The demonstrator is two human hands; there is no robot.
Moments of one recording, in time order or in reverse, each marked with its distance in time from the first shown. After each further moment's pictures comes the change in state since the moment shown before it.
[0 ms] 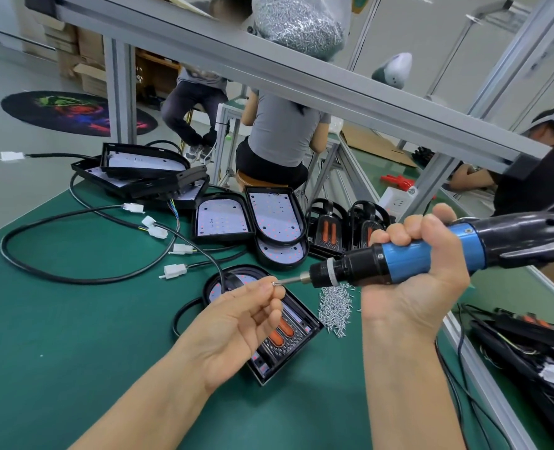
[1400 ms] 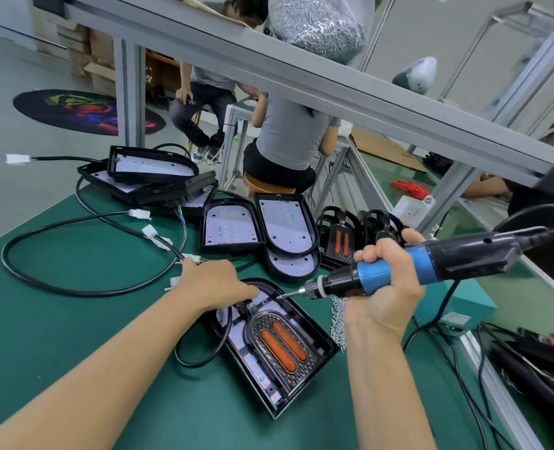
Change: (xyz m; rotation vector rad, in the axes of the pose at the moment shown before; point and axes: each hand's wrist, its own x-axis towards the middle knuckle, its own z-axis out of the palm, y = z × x) left_hand 0.101 0.067 -0.050 2.151 0.408 0.030; right_hand 0.030 0.062 -0.036 -0.237 0.078 -0.120
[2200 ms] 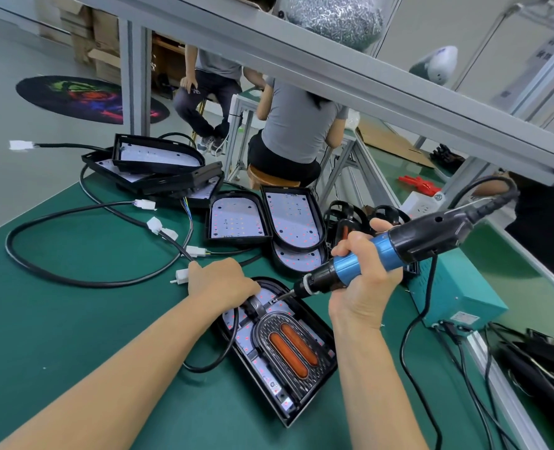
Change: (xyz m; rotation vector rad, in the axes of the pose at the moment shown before) left_hand -0.001 0.005 0.016 -0.088 0.094 -0.076; right_hand -0.002 0.032 0.004 -0.168 -0.099 0.028
